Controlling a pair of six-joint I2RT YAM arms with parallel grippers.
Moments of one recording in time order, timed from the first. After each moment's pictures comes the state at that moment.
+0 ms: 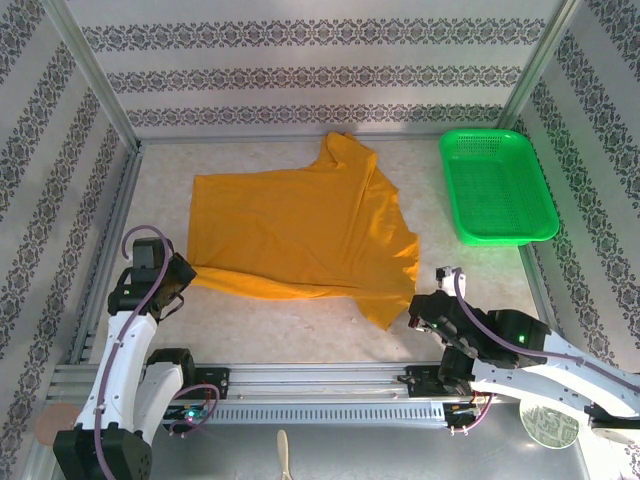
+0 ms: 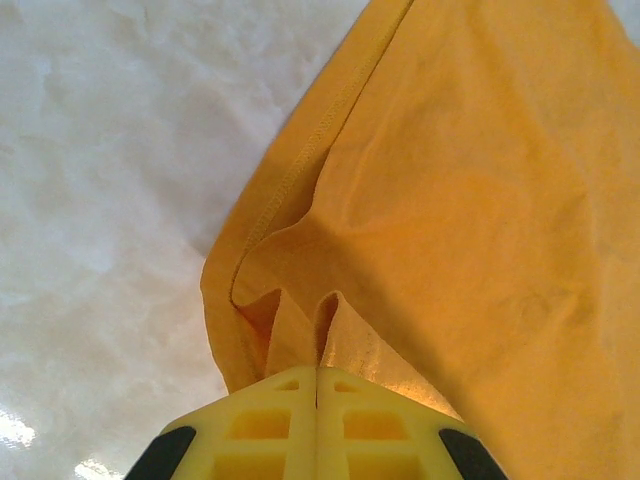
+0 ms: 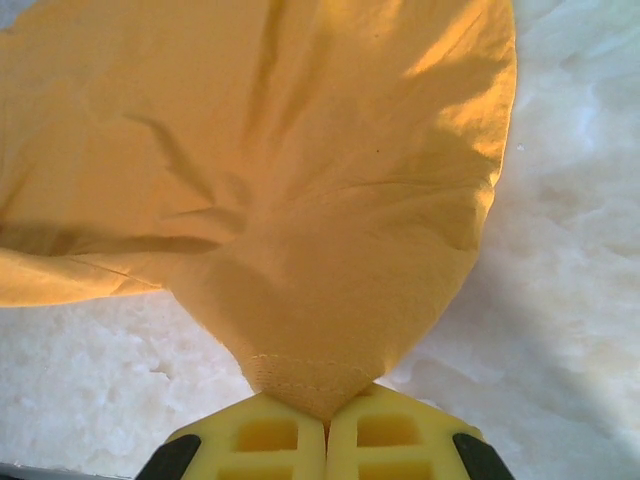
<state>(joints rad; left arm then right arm) 0.09 0.74 0.62 -0.77 0.00 -0.74 1.12 0.47 0.71 -1.15 0.46 1.19</state>
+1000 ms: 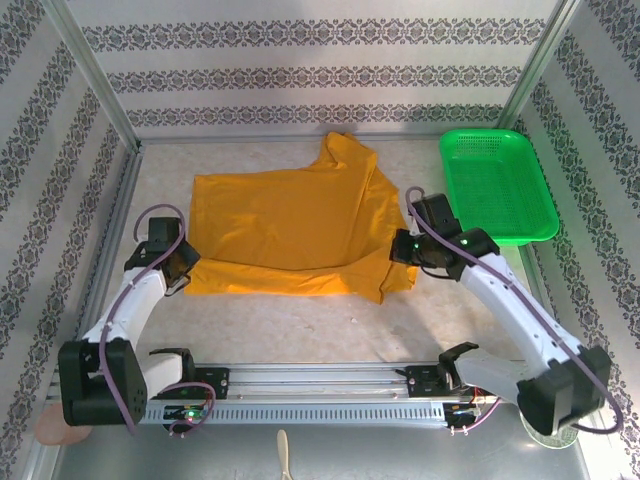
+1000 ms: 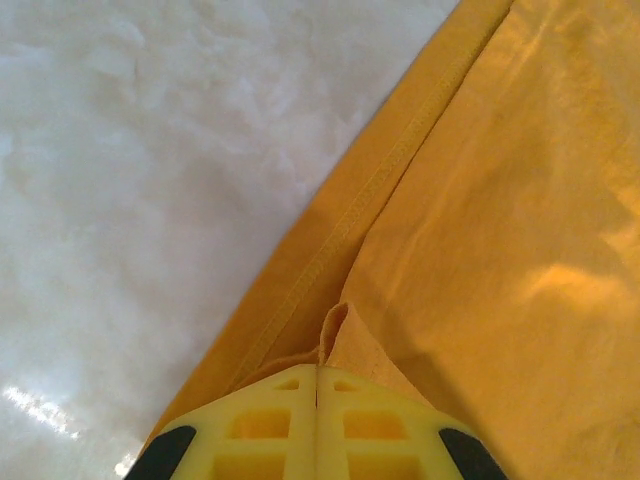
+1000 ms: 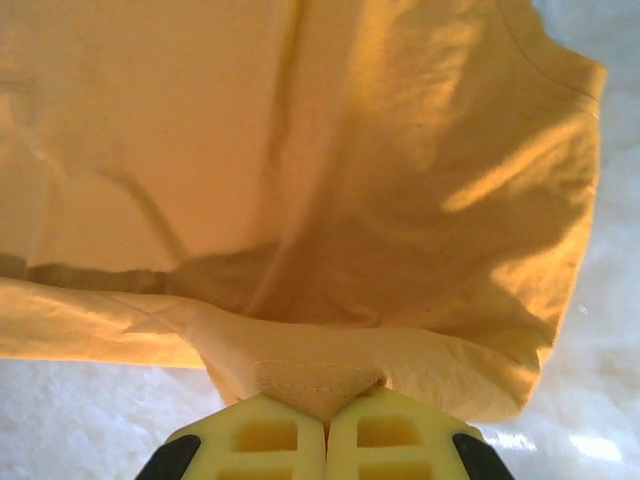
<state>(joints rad) 0.09 1.16 0.67 -0.51 -0.10 -0.74 0.37 1.14 0.99 -0.84 -0.13 0.57</state>
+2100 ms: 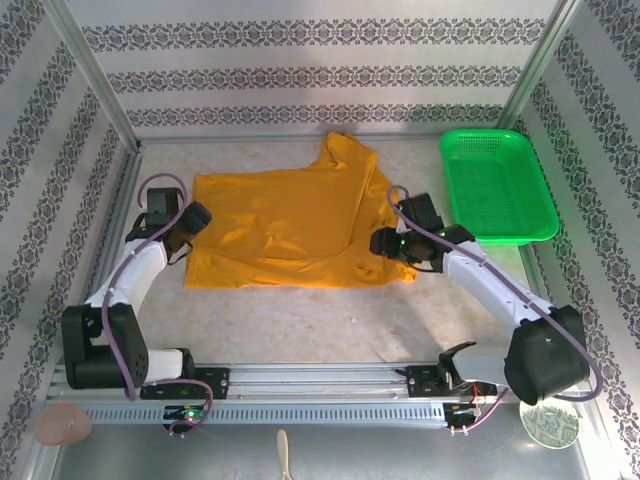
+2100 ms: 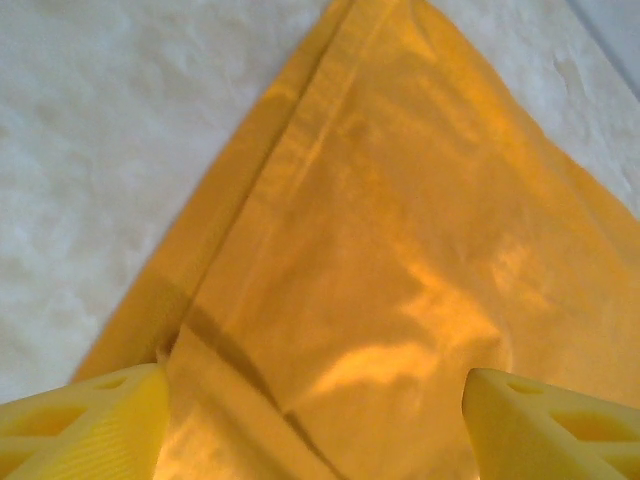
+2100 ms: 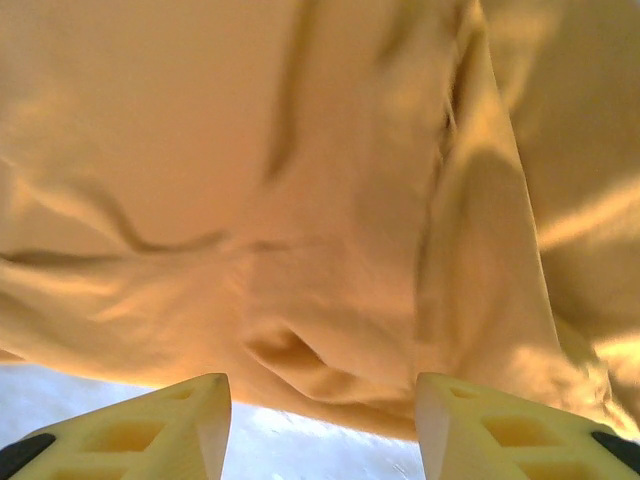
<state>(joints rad) 0.09 1.30 0.83 -0.39 0.04 -0.70 0.36 1.28 0.86 -0.61 -0.17 0.55</state>
